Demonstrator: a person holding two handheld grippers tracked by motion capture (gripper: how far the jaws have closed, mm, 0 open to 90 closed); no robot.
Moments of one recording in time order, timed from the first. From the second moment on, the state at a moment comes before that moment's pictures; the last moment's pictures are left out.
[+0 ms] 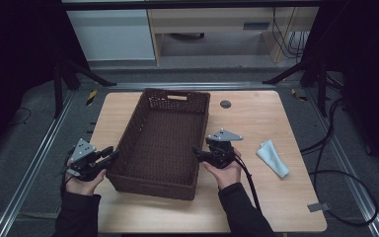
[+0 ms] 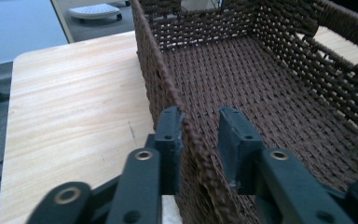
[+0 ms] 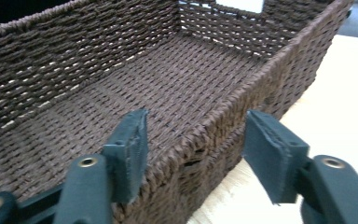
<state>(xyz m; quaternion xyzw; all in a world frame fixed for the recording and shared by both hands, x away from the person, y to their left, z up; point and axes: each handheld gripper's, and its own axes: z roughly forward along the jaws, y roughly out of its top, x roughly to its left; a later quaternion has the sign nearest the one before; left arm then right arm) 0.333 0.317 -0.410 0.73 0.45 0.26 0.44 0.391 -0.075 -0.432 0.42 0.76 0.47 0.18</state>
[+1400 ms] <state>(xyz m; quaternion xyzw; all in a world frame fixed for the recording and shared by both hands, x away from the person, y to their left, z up) 0.394 0.283 -0.428 0.75 0.44 0.27 0.41 0.402 -0.098 -0.431 0.42 0.76 0.47 0.19</state>
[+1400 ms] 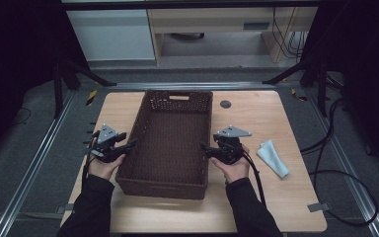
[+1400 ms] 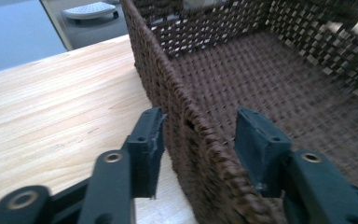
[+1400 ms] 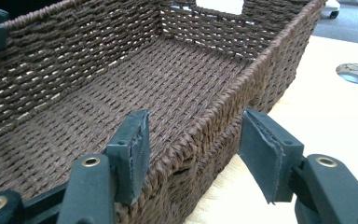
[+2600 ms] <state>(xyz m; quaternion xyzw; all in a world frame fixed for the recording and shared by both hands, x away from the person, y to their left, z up) 0.368 0.221 -0.436 0.75 0.44 0.23 0.43 0.381 -0.150 -0.430 0.42 0.76 0.45 0.20</state>
